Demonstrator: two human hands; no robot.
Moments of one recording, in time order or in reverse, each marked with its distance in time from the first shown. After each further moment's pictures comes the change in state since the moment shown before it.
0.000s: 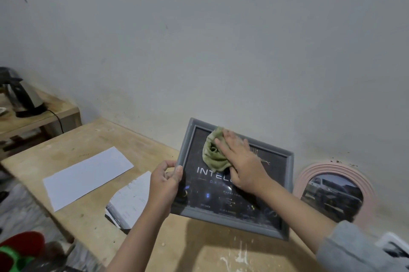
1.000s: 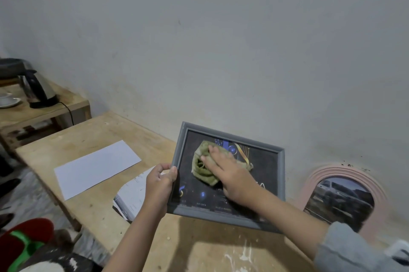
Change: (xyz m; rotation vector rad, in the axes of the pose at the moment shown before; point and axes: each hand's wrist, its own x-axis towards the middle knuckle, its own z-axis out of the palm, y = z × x) left_hand 0.001 -0.009 -0.024 -0.059 0.103 -0.127; right_hand 0.000 -0.028 0.039 -0.100 -0.120 -0.179
